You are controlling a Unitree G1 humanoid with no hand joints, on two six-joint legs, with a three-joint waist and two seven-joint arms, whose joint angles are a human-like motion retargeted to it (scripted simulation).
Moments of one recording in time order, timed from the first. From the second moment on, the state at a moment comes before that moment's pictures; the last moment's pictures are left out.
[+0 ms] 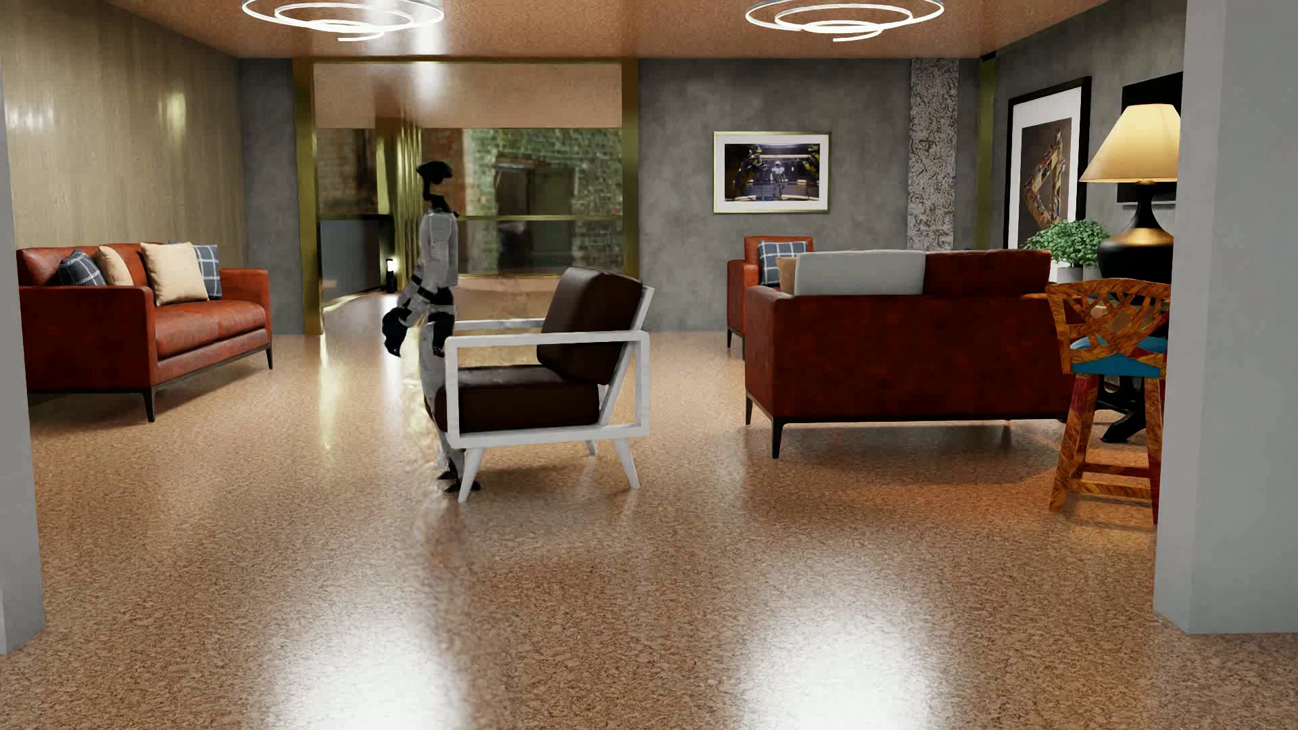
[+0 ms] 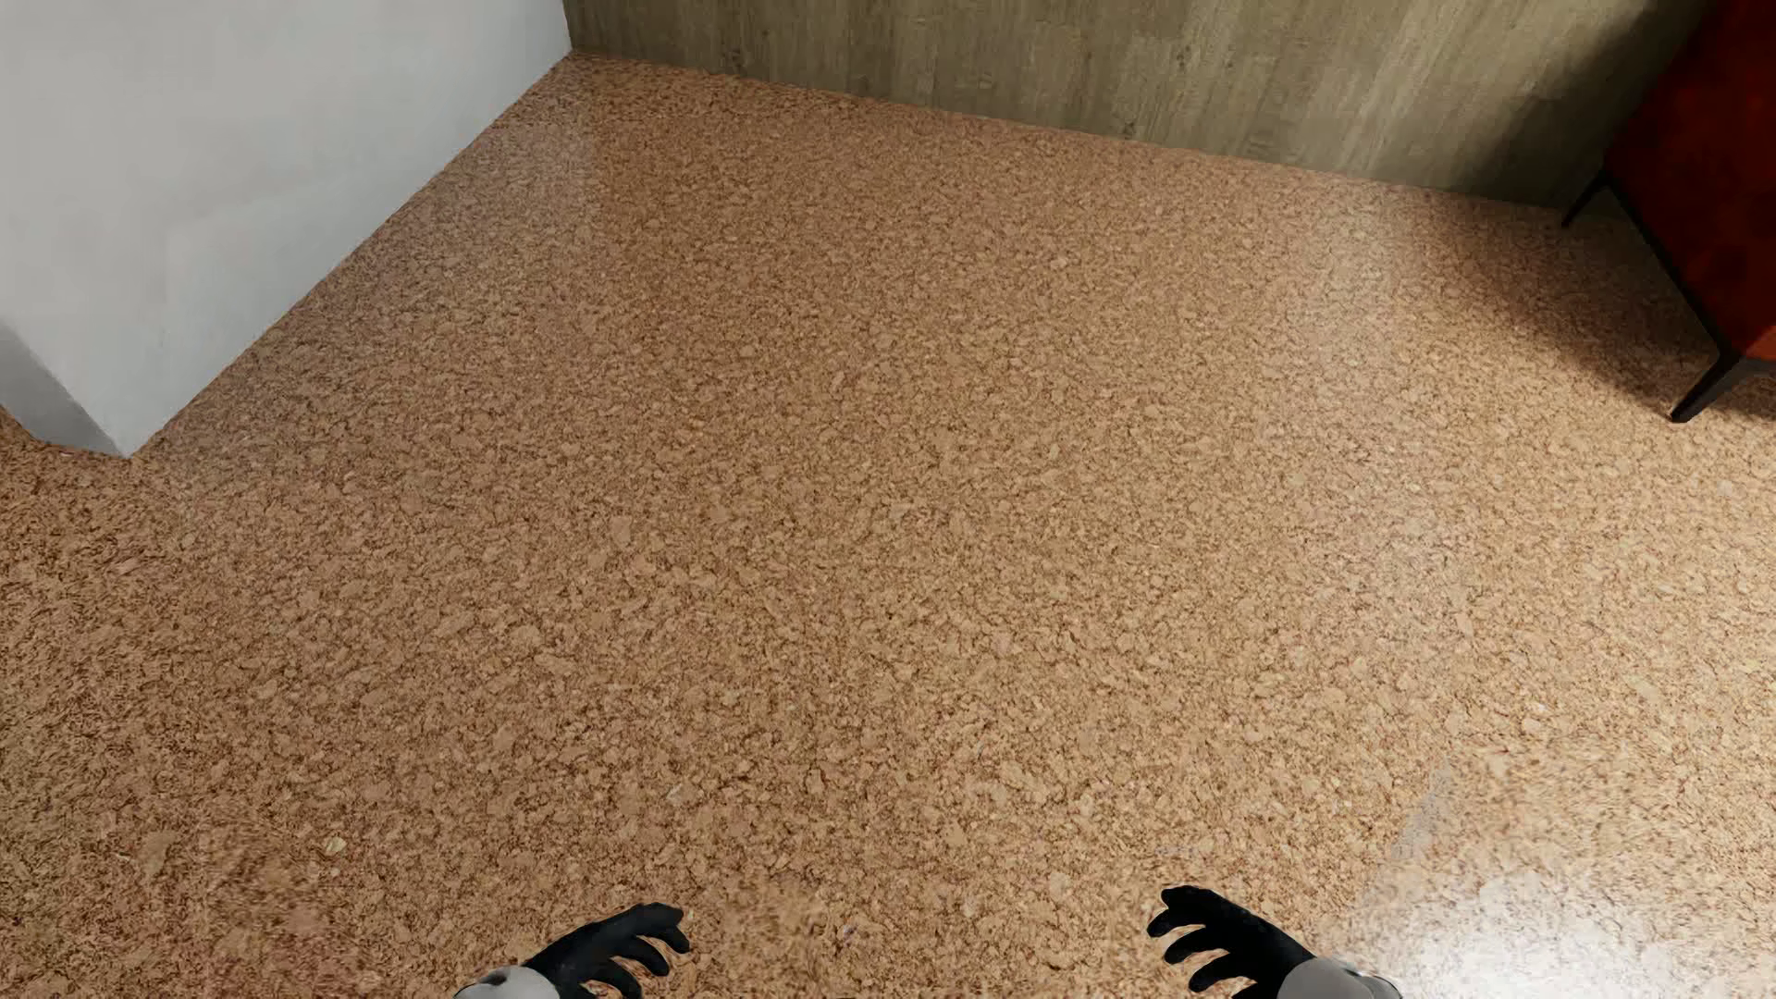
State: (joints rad) body 0.13 0.14 0.03 0.05 0.00 -0.03 0.14 -0.09 0.12 0.15 0.04 -0.10 -0.16 -0.11 0.03 0.36 -0.33 -0.01 0.09 -0.40 0.35 1.02 1.14 0.24 -0.15 -0.16 -0.15 -0.14 0.14
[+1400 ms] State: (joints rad) body -0.70 -0.73 0.02 0.14 -0.08 -0.03 -0.05 0.01 0.56 1.08 1.03 -0.74 -0.62 -0.30 -0.21 0.50 -0.41 -0.07 0.13 -1.02 0.74 0.64 0.72 0.36 -0.23 -0.19 -0.18 -0.23 0.17
